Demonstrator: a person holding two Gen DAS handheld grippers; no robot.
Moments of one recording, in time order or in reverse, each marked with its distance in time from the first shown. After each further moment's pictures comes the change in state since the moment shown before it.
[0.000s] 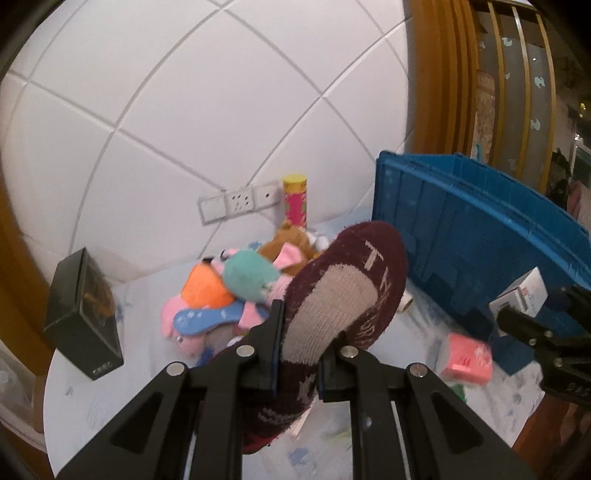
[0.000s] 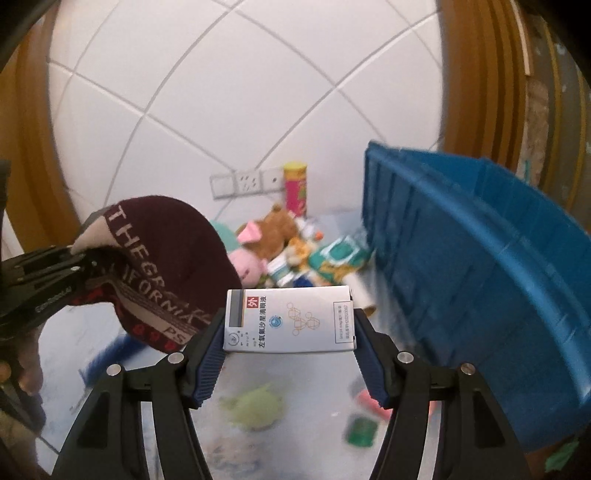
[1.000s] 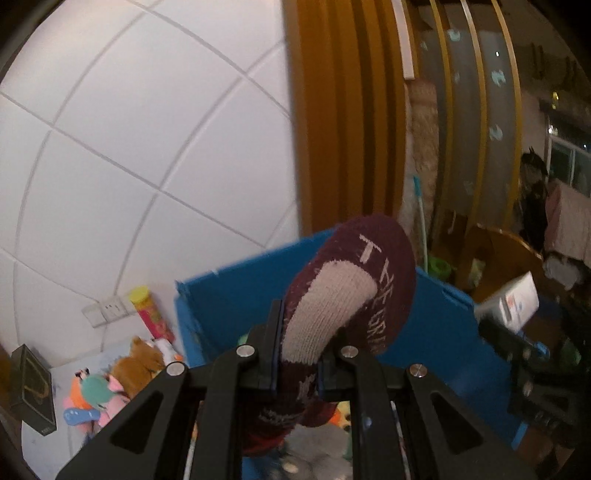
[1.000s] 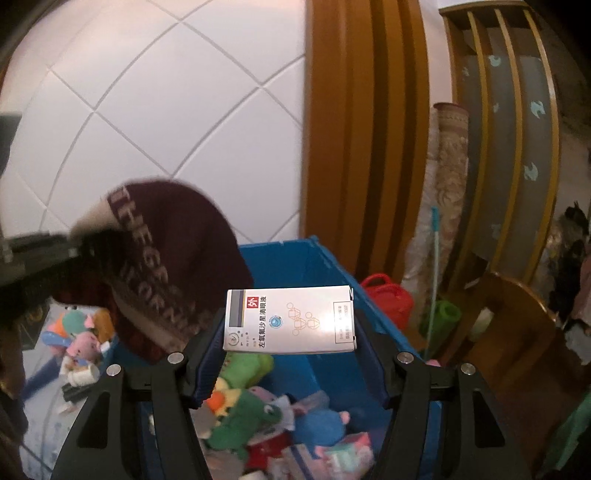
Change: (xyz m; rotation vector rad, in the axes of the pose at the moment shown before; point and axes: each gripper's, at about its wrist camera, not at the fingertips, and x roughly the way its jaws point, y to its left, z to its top) left arm 0.053 -0.408 0.216 0.090 -0.074 -0.079; right arm -0.092 -0.405 0.118 0.029 -0.170 -0.171
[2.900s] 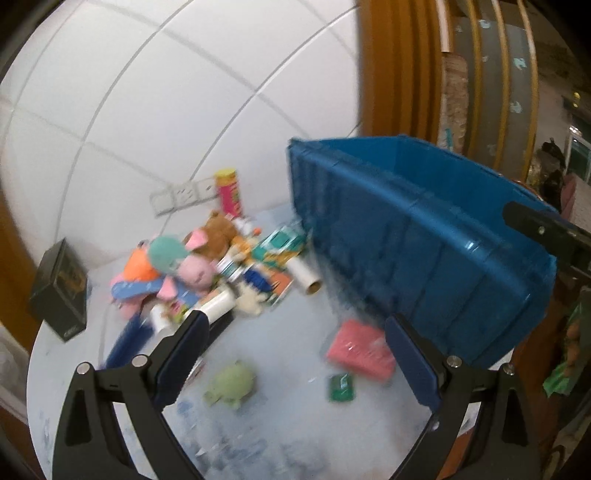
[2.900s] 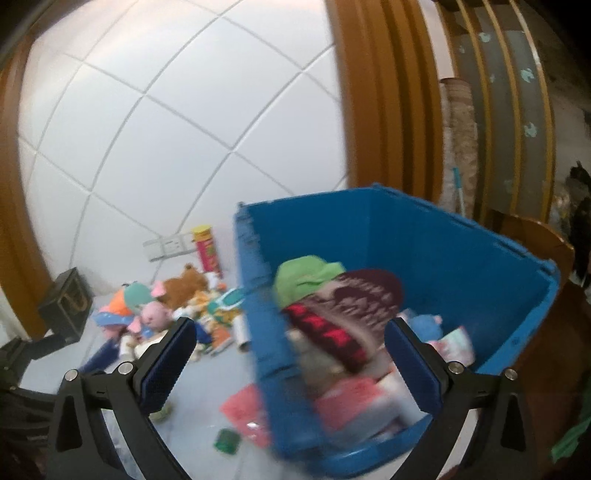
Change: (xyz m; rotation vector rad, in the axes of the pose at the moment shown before) left arm -0.145 0.206 -0.268 -0.104 0.141 0.077; right arm -0.077 0.207 -0.128 0.087 0.024 0.078
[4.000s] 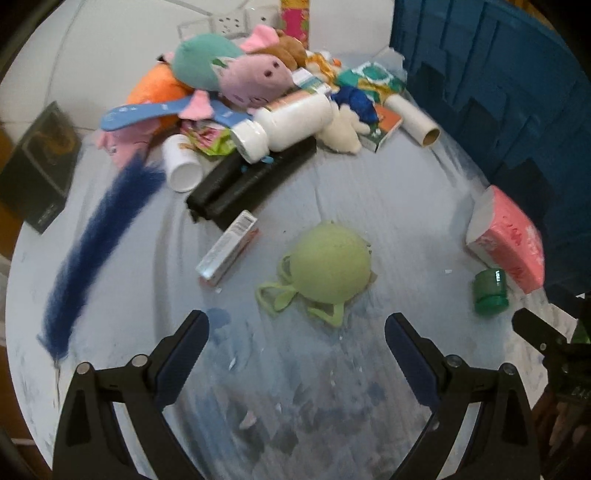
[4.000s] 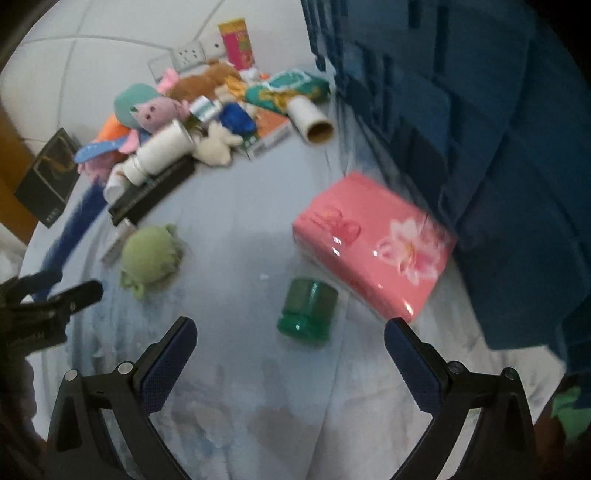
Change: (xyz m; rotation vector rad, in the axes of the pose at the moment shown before) left arm 0.190 0.109 -0.114 -0.077 0.451 0.055; right arm 0.185 0.088 -0.190 0.010 0.599 0.050
